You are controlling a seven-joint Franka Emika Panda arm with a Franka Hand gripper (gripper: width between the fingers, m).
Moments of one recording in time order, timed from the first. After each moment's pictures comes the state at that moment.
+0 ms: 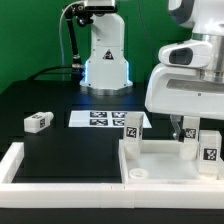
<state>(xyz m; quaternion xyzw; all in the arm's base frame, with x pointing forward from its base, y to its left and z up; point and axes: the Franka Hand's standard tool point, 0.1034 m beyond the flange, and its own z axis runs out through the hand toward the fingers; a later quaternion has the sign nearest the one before) 0.675 0.098 0.086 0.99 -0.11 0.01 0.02</state>
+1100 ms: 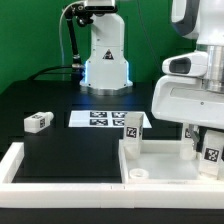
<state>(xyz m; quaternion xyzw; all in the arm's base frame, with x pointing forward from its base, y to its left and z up) 0.677 0.104 0.072 0.95 -0.29 0.05 0.00</state>
